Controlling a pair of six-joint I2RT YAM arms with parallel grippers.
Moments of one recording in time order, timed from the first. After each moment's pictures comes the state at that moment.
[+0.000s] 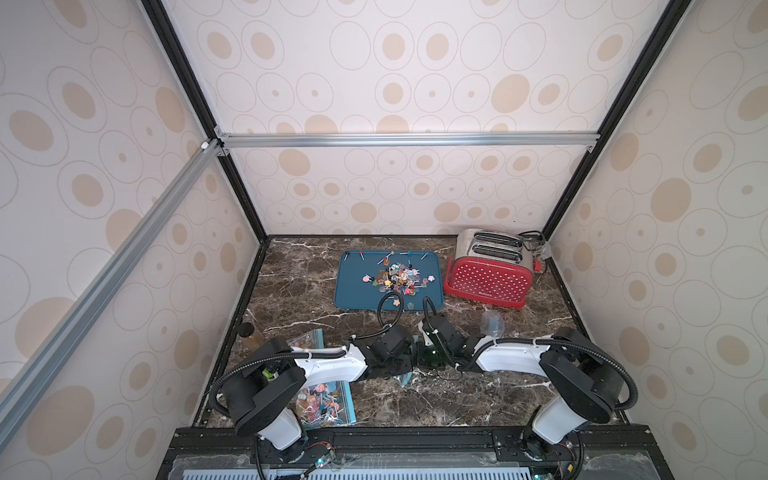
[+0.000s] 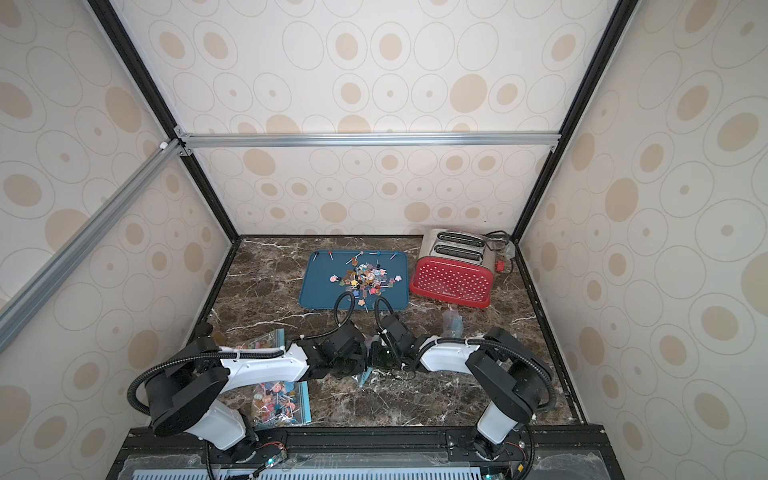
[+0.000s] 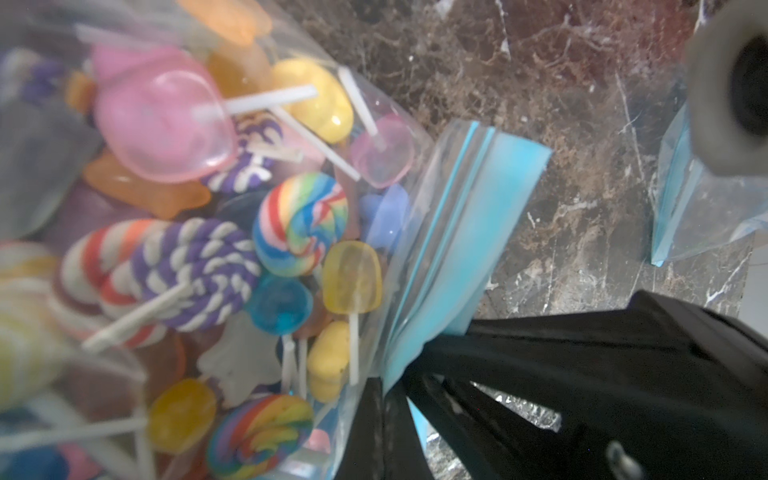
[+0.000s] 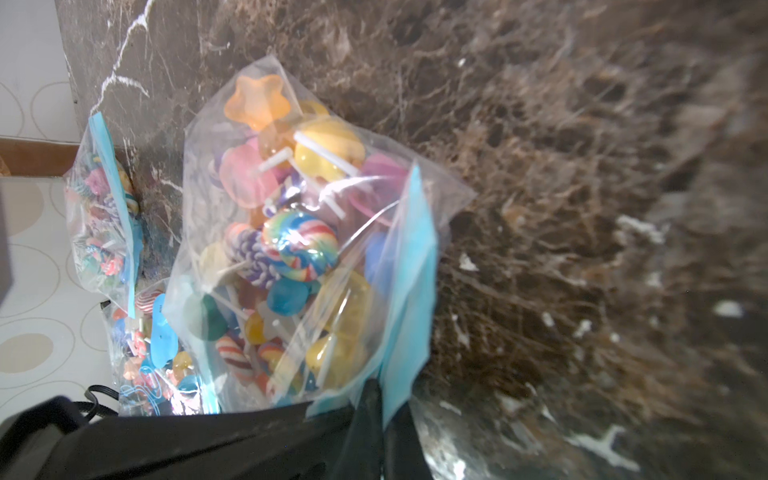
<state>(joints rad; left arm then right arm) -0.94 1.57 0.73 -0.15 0.00 -1.03 0.83 1.62 0.70 0.00 -0.24 0.92</state>
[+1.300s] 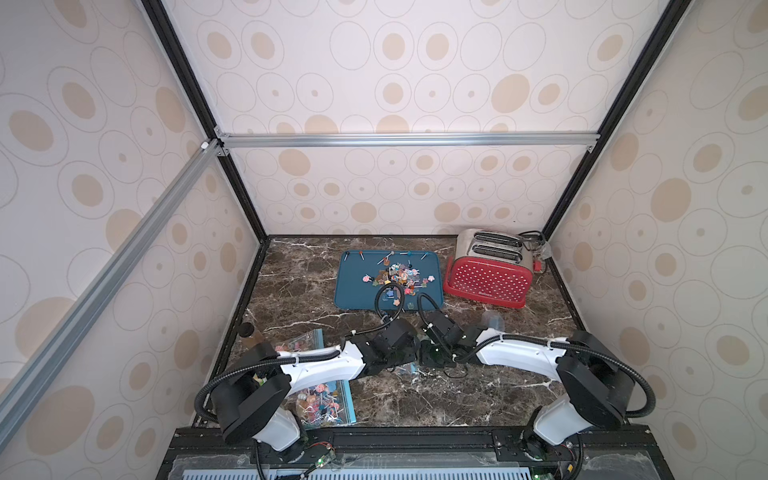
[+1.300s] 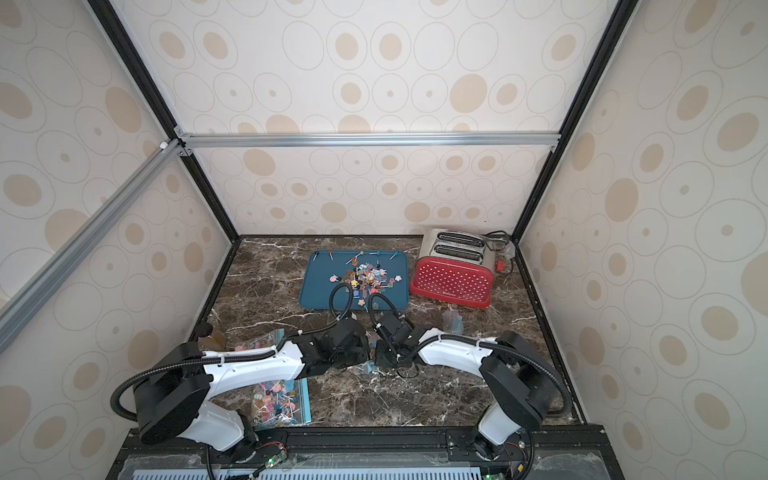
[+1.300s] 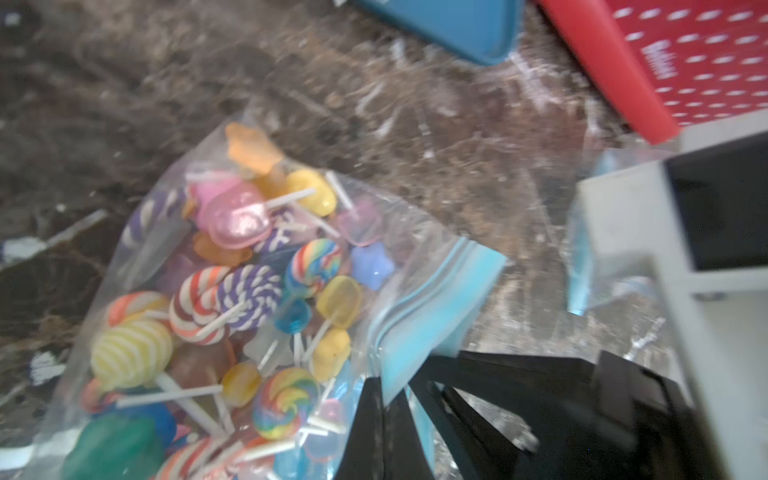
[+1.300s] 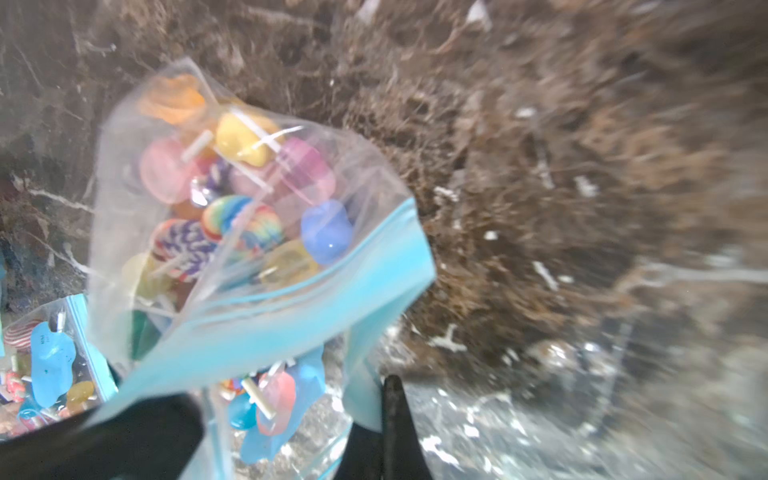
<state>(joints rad) -0.96 1.48 0.81 -0.20 -0.11 -1.07 0.85 1.54 0.83 -0.42 -0.04 0.88</state>
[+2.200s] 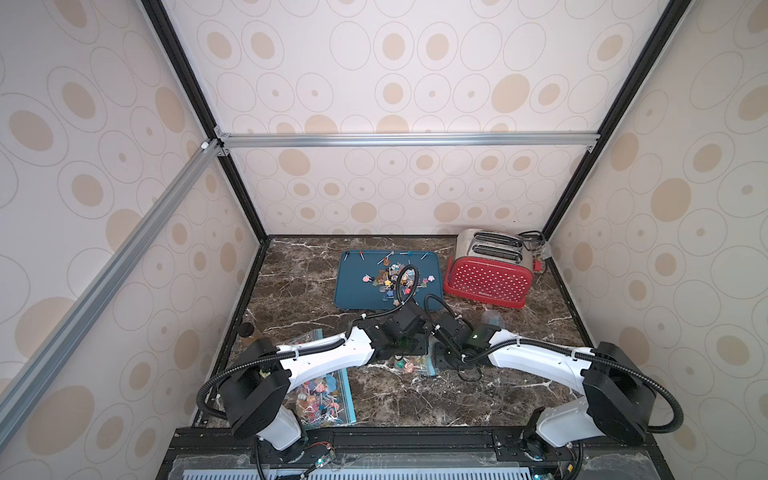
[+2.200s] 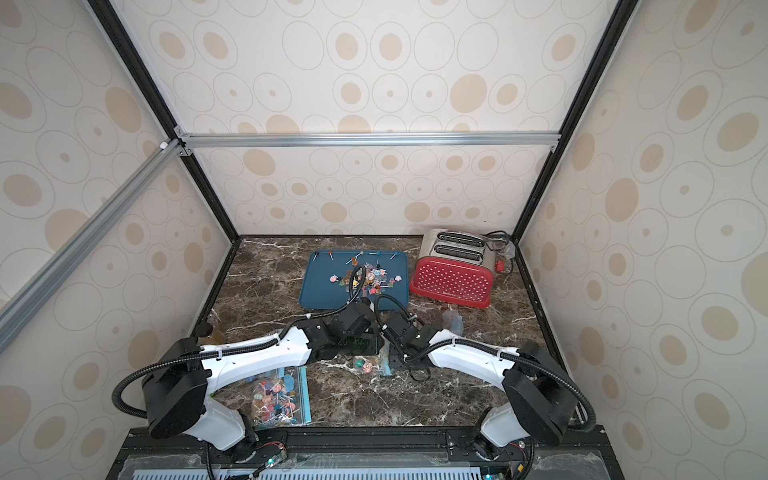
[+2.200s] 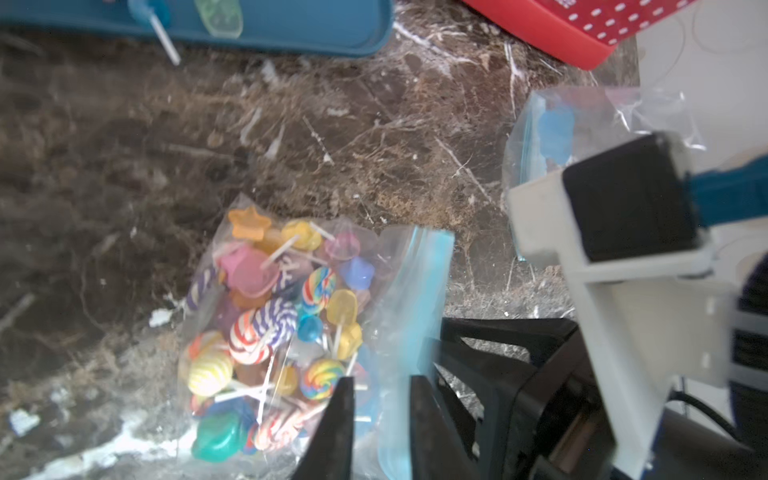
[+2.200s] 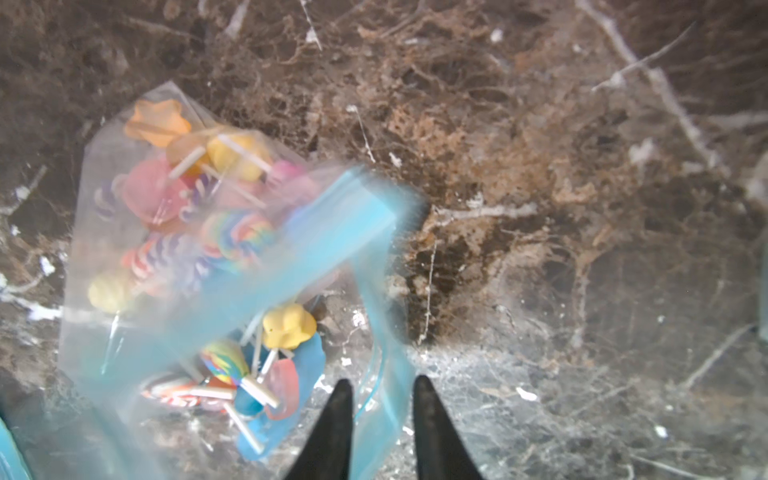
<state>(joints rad) -0.96 1.56 1.04 -0.38 -0.02 -0.86 0.83 1.44 0.83 -0.64 0.11 0.85</state>
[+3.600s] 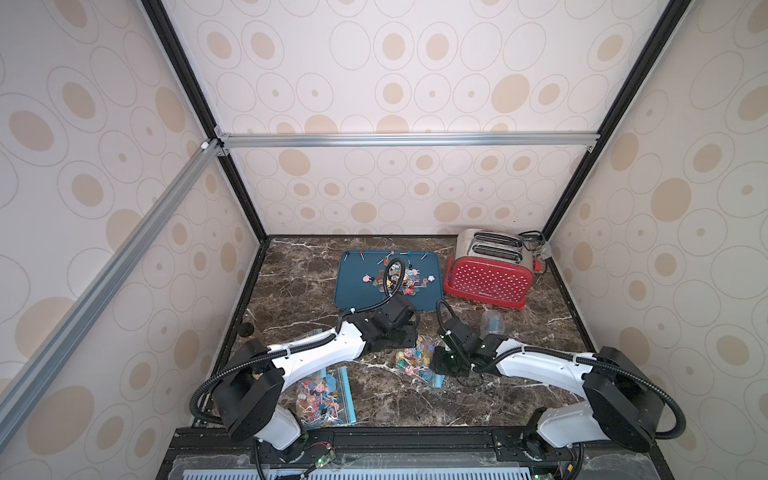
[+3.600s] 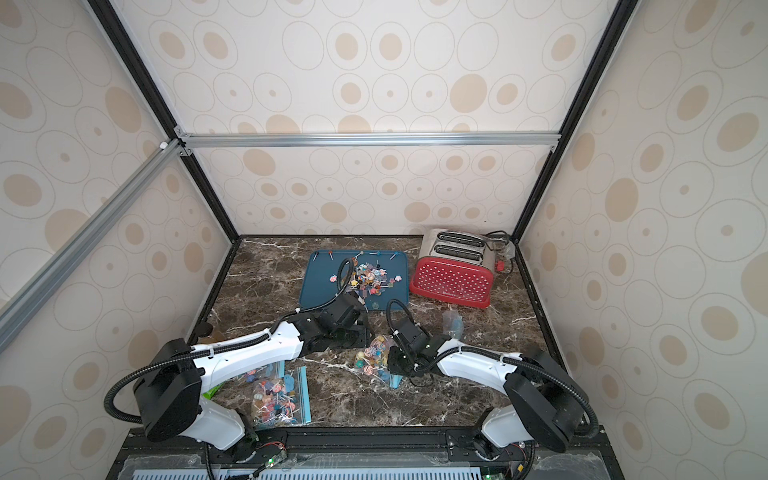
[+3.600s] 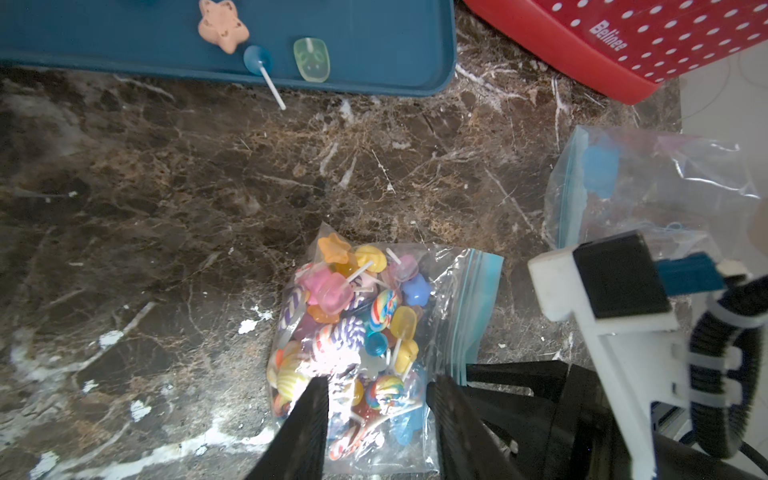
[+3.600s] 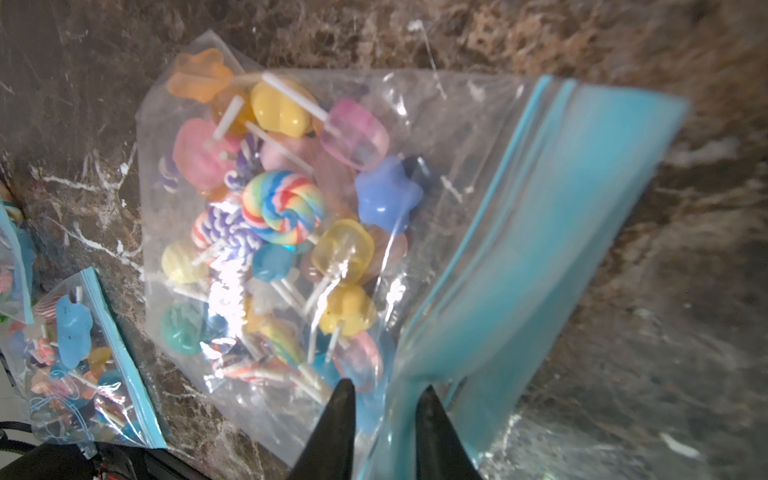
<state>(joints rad) -0.86 1.52 1.01 -0.42 -0.02 -0.81 0.80 1.40 0.66 -0.36 -0.13 0.94</state>
